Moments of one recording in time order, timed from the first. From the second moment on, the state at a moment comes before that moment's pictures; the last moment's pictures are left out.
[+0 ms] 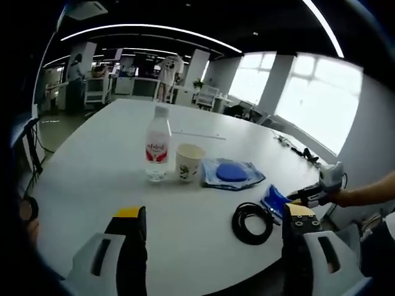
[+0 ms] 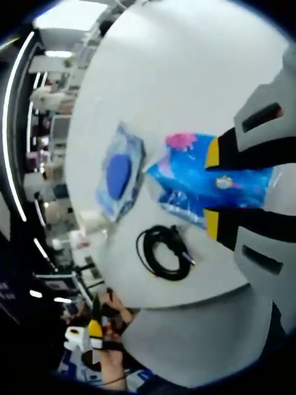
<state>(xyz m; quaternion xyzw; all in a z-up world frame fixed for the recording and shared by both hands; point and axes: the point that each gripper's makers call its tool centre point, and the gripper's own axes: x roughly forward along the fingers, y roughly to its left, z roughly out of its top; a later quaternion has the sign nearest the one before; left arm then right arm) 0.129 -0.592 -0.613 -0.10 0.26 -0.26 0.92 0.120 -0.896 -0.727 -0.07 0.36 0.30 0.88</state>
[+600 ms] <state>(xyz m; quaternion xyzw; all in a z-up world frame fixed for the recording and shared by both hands) 0.124 -0.589 -0.620 -0.10 0.27 -0.26 0.92 0.122 -0.901 -0.728 -0.08 0.37 0.31 0.87</state>
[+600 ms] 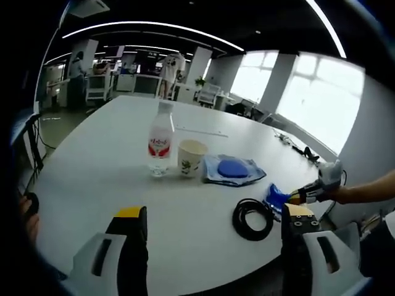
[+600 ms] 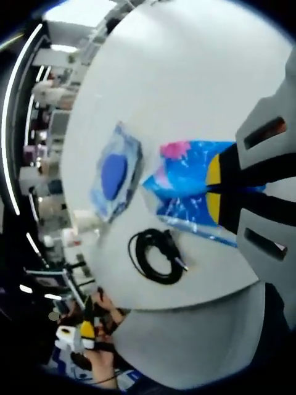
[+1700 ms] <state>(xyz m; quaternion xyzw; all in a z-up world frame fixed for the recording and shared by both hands) 0.117 -0.604 -0.619 -0.09 0.28 -0.30 0.91 0.136 -0.923 -0.690 -0.09 0.33 0.34 0.88</state>
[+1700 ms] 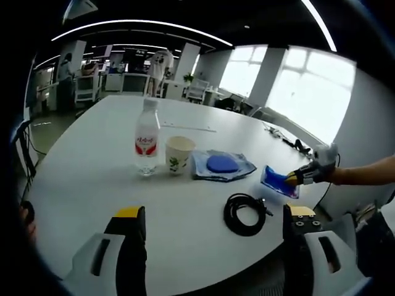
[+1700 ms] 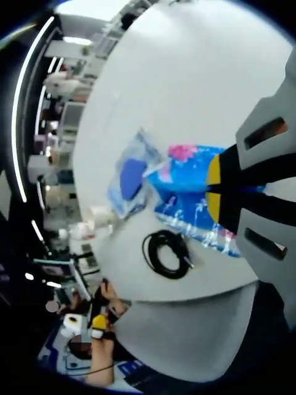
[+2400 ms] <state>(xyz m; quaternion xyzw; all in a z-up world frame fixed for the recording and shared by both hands) 0.110 -0.614 -0.622 -0.10 0.28 -0.31 0.90 0.148 -0.951 -0.683 -0.19 0.32 0.38 0.84</state>
